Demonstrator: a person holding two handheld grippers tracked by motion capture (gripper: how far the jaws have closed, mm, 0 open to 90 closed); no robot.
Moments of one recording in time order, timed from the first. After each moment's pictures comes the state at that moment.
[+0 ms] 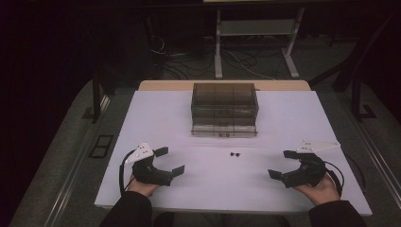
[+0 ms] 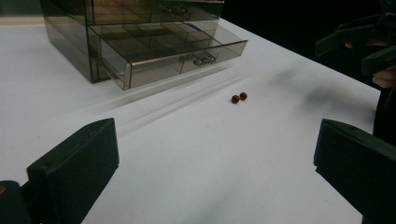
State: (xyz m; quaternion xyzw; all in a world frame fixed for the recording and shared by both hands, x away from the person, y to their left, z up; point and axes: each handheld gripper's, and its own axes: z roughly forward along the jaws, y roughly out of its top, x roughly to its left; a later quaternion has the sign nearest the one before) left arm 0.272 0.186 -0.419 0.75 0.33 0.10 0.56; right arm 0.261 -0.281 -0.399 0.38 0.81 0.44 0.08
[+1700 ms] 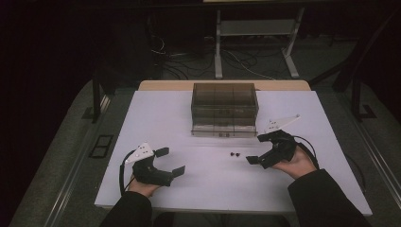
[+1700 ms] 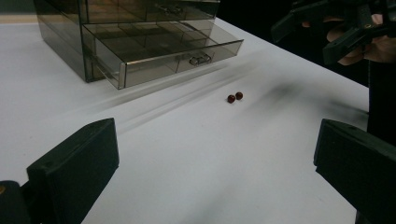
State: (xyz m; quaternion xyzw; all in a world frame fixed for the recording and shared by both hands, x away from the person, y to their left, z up) left arm 0.272 0.186 -0.419 0.75 0.33 0.09 0.57; right arm 0.327 -0.224 -0.383 0.29 0.86 0.41 0.03
